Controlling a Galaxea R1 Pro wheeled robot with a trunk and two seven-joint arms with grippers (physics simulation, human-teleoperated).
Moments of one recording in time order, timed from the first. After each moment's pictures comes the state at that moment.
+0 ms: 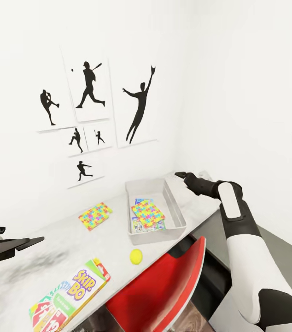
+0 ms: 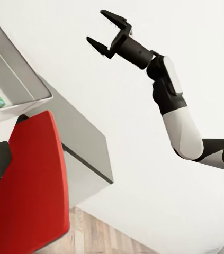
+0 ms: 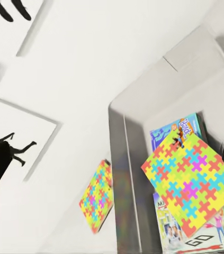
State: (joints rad) left arm -0.27 0.63 0.32 -1.32 0.55 0.97 -1.57; right arm -0.94 0.05 -0.19 -1.07 -0.77 0.88 -0.09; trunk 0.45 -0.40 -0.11
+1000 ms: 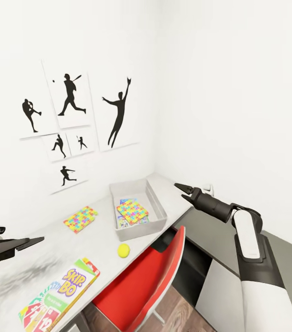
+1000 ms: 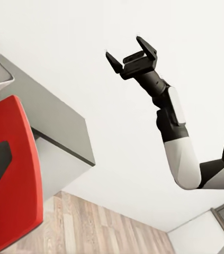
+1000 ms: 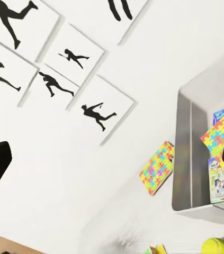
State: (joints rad) left arm -0.27 0.63 0.32 -1.32 0.55 0.97 -1.57; right arm -0.64 0.04 -0.23 -1.44 -0.78 1.03 0.32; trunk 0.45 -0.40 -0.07
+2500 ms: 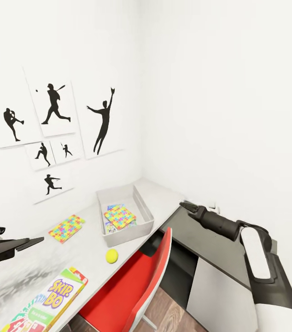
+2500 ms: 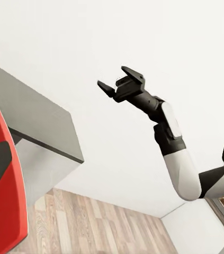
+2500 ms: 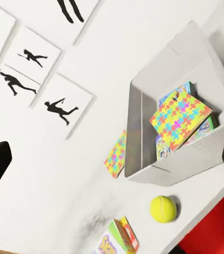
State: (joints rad) left arm -0.27 0.63 0.32 -1.31 0.55 0.97 -1.57; right arm -0.51 -0.02 -0.22 -1.45 -0.78 1.04 0.31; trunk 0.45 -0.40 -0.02
